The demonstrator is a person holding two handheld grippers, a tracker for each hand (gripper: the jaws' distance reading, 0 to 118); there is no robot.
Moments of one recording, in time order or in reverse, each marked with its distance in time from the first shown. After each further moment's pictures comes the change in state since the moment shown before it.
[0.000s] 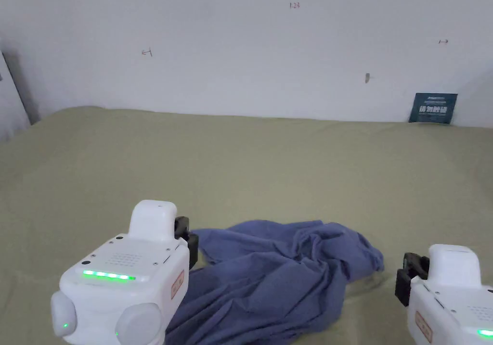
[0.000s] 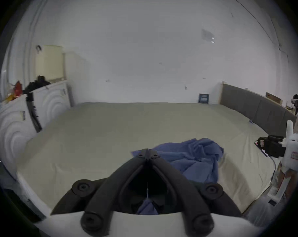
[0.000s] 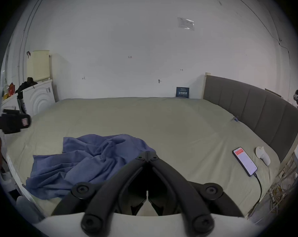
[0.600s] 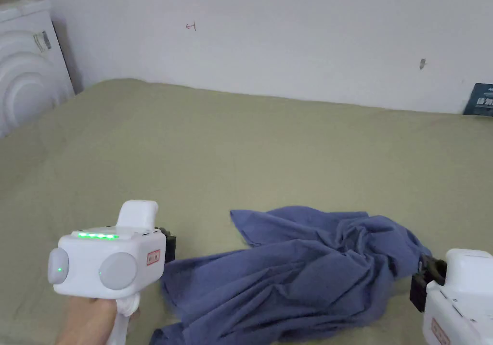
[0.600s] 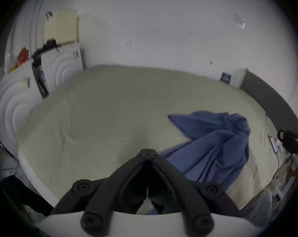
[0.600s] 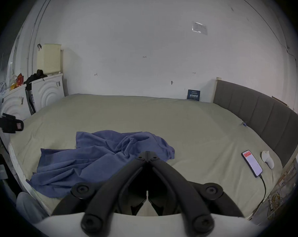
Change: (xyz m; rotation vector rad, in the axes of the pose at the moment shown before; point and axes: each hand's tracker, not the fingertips) left arm -0.103 -0.035 -0.080 -0.399 0.036 0.129; right arm -0.050 -0.008 -0.023 -0.039 0.063 0.071
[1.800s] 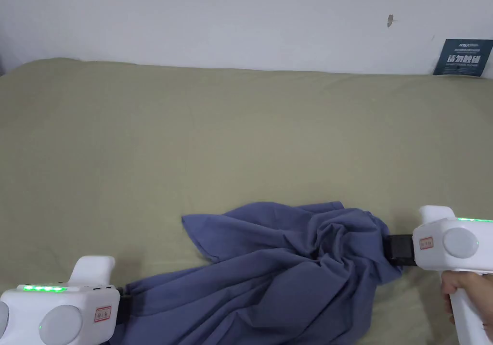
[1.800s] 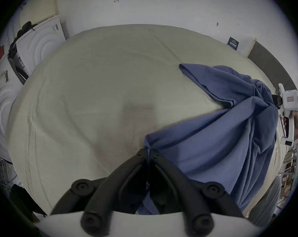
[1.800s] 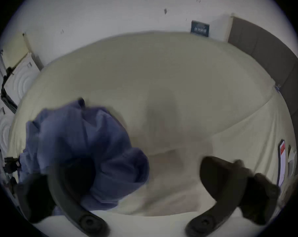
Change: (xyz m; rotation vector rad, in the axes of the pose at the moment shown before) left arm 0.012 -0.010 -0.097 -0.269 -0.010 -0.071; right arm 0.113 -0.025 -0.259 -0.607 -0.019 -0.076
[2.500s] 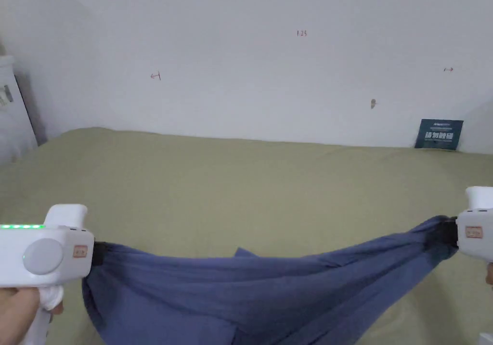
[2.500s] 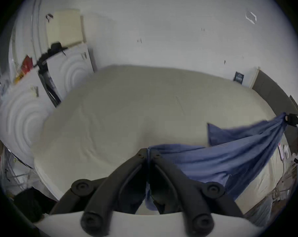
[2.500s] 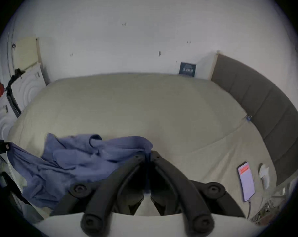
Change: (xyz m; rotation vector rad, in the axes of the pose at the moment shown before) left arm -0.047 0.055 0.168 0.313 0.153 0.062; right arm 0.045 0.031 0.229 0.408 -0.026 -0.005
